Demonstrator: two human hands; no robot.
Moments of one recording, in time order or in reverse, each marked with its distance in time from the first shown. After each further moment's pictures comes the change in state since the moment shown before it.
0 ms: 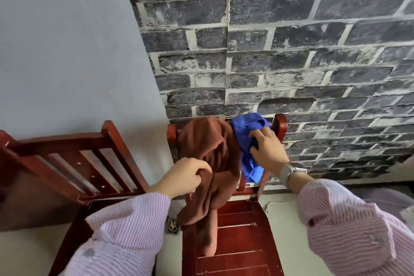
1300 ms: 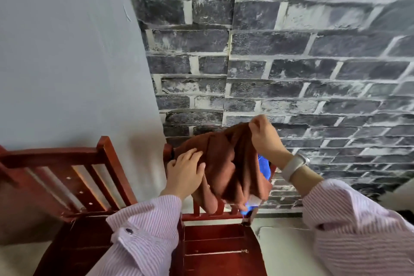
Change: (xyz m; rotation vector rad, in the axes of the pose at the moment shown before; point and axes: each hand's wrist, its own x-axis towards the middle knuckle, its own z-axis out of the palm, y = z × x) left_hand 0.056 -0.012 0.013 0.173 0.344 -0.187; right_hand 0.048 -0.053 -0.078 0.465 0.098 0.108
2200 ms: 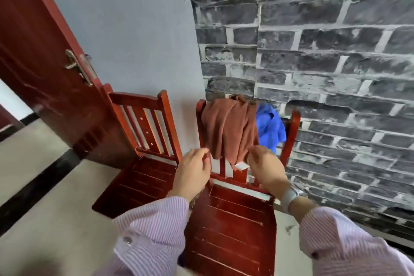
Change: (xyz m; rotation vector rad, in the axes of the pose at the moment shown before) left_hand -0.190 0.110 0.016 -0.114 0.277 -0.389; right_hand -0.155 0.097 -0.013 -0.164 -0.365 -0.268
